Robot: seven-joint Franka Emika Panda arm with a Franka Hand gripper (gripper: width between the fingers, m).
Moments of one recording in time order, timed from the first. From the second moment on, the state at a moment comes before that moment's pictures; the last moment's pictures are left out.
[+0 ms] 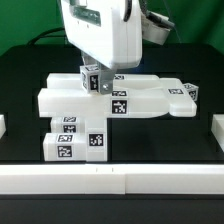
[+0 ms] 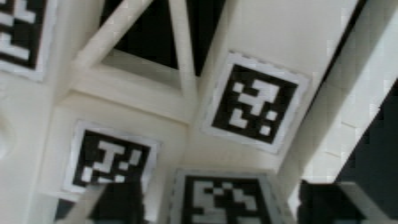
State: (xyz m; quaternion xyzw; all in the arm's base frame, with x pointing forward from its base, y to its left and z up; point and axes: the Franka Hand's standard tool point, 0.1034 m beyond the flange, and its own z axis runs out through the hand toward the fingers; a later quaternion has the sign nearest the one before) arm 0.620 -0.053 0.107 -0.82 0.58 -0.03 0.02
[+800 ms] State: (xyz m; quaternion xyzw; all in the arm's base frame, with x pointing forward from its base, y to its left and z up) arm 0.621 -0.053 0.109 -0.94 0.35 -0.03 0.01
